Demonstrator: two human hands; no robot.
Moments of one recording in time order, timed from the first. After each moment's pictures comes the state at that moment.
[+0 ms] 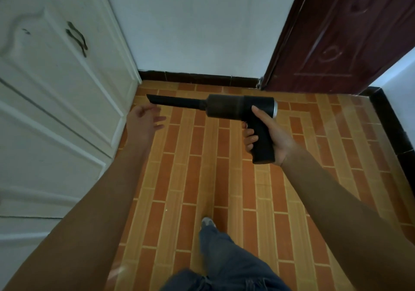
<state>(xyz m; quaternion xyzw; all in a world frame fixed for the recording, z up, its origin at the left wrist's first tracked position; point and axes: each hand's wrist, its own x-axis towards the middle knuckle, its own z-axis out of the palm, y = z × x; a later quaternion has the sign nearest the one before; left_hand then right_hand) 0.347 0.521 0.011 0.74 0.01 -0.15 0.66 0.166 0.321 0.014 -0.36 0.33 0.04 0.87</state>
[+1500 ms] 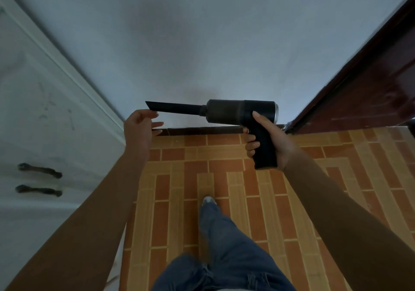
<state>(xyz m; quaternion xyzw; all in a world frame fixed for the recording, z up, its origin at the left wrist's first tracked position) 0.939 0.248 -0.028 0.76 -0.02 -0.20 0.62 0.727 0.069 -0.011 -0.33 0.36 0.01 0.87</state>
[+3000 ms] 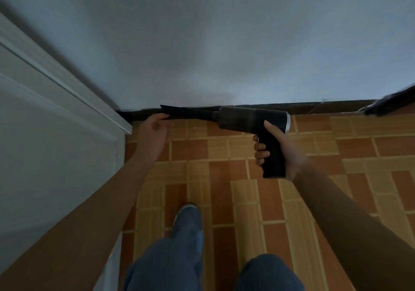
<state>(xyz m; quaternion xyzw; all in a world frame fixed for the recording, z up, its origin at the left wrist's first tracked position) 1.174 0.220 -0.484 0.82 -0.11 -0.29 0.49 0.950 0.045 -0.460 -0.28 0.42 0.01 0.86</state>
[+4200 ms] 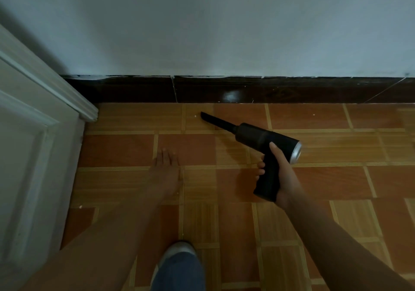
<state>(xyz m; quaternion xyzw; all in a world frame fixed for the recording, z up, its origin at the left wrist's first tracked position) 1.172 0.225 -0.815 0.85 -0.39 -0.33 -0.16 0.978 0.064 -0.747 -0.25 0.54 -0.14 0.79</state>
